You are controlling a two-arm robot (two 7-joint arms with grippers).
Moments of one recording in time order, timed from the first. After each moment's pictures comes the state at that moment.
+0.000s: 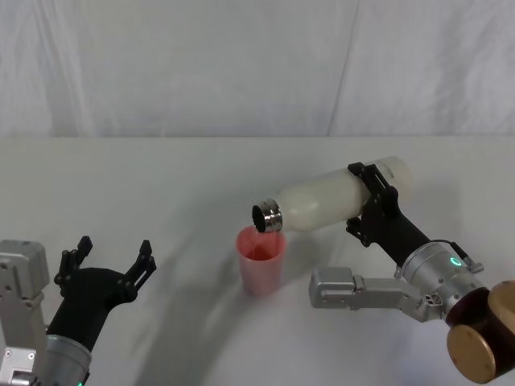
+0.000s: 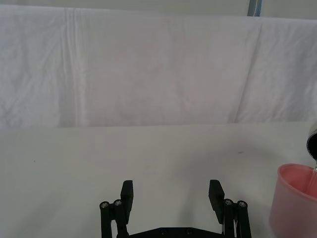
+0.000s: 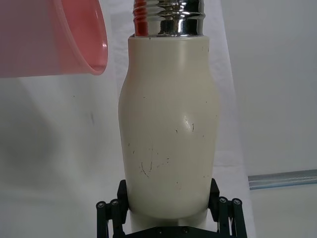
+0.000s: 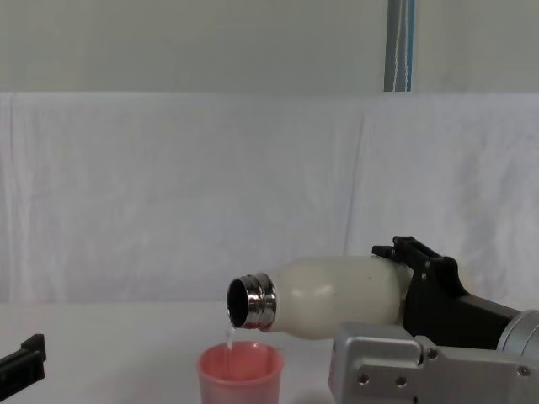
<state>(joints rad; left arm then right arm) 0.27 0.24 0.04 -1.85 -0.25 -0.02 -0.02 0.35 0.36 -0.61 -1.41 -0.97 -0.03 -0.08</state>
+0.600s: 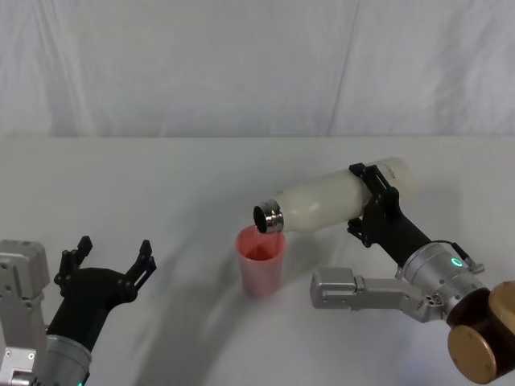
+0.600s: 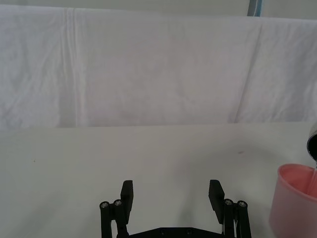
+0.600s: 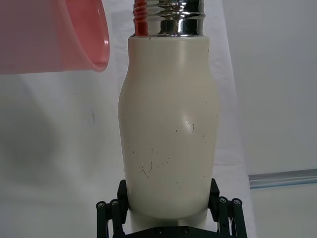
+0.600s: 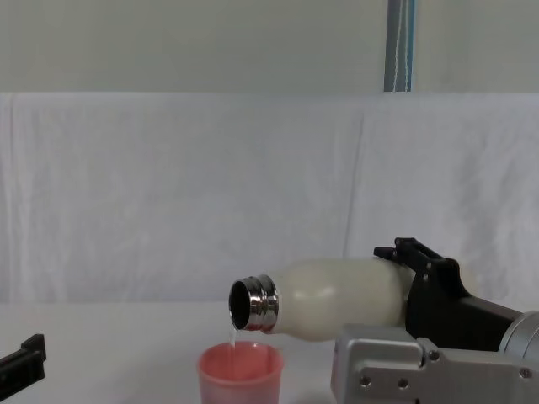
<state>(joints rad) 0.27 0.24 0.04 -1.85 -0.25 -0.02 -0.02 0.35 0.37 -0.61 -1.41 -0.97 -0.02 -0.08</state>
